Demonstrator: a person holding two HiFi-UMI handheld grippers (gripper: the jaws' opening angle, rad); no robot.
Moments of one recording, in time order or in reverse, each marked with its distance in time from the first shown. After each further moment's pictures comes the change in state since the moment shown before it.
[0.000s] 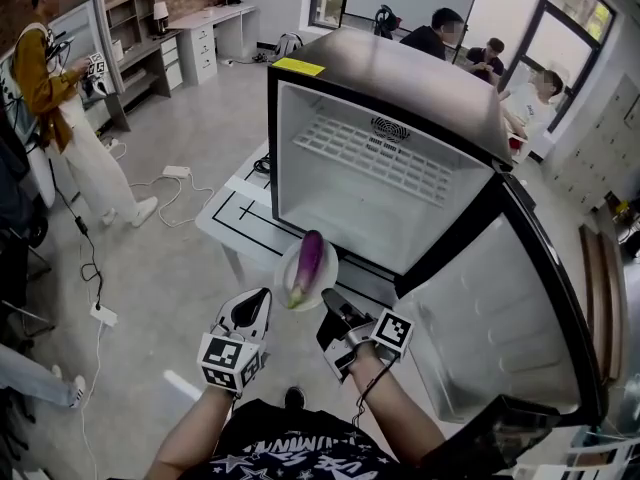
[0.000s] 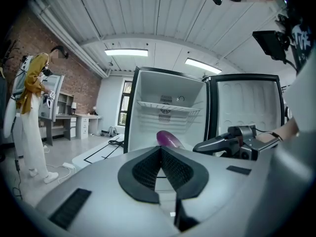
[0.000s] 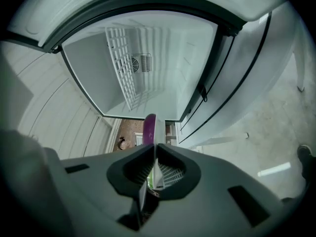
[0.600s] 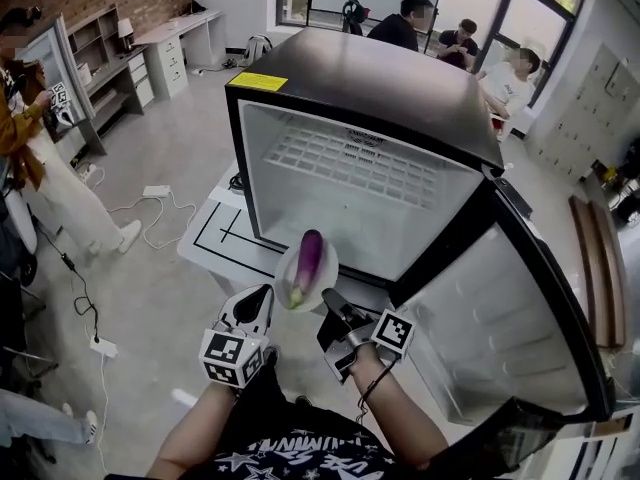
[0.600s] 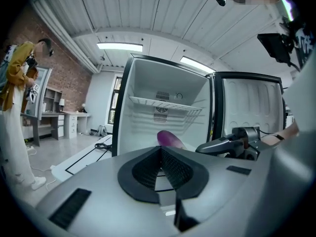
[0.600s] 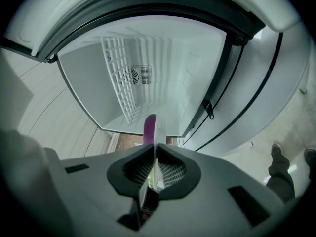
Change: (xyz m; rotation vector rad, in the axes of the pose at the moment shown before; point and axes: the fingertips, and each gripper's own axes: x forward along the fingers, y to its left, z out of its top) left arm 0.070 0.009 0.015 0.011 0.019 -0.109; right arm 0.017 0.002 0.047 -0.003 -0.113 0.011
